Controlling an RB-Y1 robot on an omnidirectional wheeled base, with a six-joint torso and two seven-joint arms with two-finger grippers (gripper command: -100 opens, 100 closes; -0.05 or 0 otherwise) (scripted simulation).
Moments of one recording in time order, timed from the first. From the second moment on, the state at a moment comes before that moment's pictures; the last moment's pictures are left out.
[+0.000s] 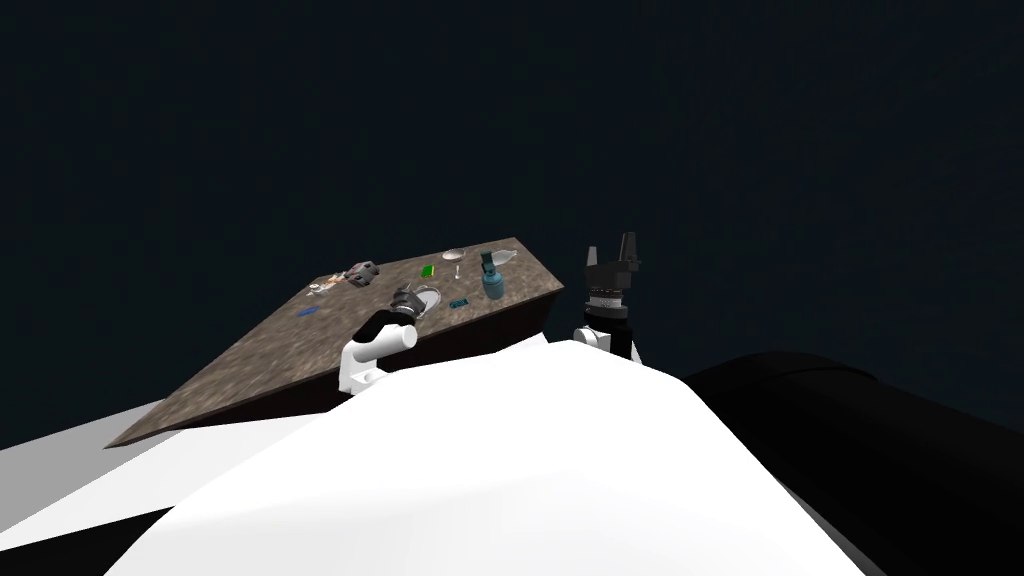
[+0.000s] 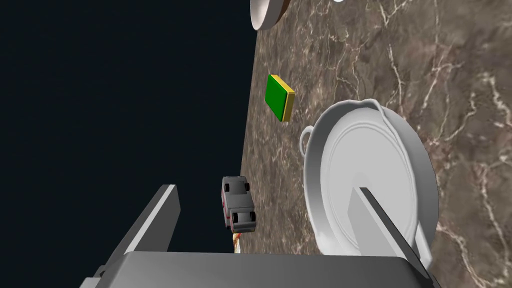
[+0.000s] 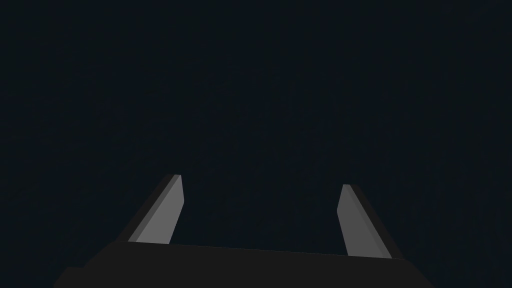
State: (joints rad) left arm 0.17 0.16 0.23 -2.15 0.09 0.72 0.24; right arm 0.54 -0.02 -0.05 -2.35 -0.10 -0.52 -0.17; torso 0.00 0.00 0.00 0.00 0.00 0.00
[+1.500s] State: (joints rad) left arm 0.14 0.16 0.24 -2.09 0.09 1.09 0.28; right arm 0.54 -0.02 -0.05 -2.35 -0.10 -0.52 -0.17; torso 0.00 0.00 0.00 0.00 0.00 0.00
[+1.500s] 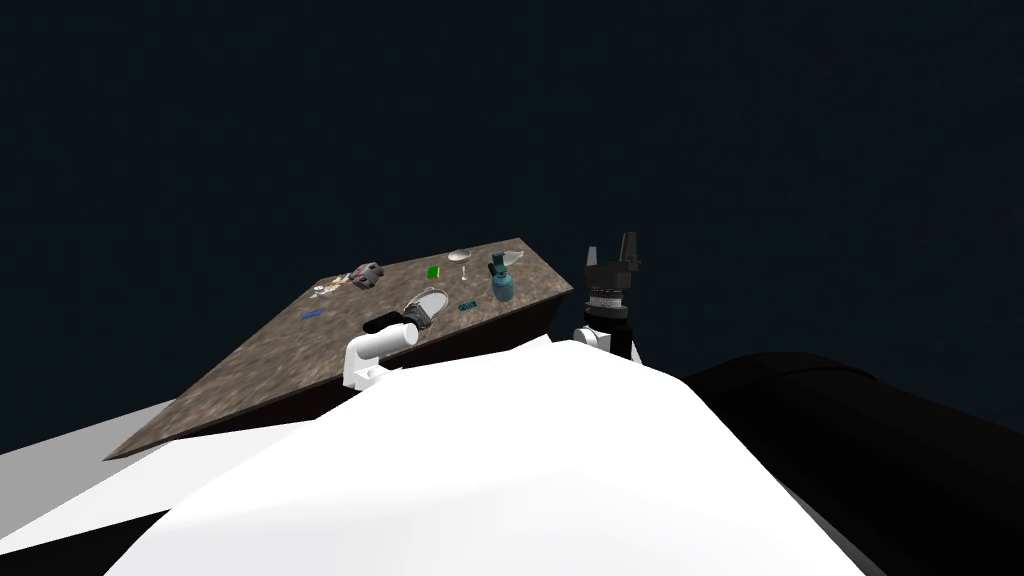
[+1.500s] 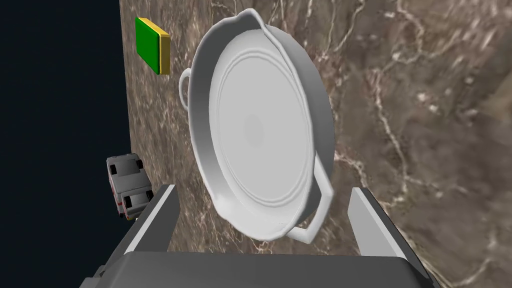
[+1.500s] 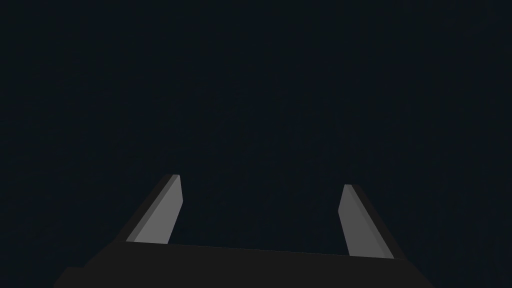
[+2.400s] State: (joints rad) left arm 0.13 0.15 0.23 -2.00 0.08 1.08 0.28; right arm 0.54 -0.02 -0.05 -2.35 -0.10 -0.52 -0.17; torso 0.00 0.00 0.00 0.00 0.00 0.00
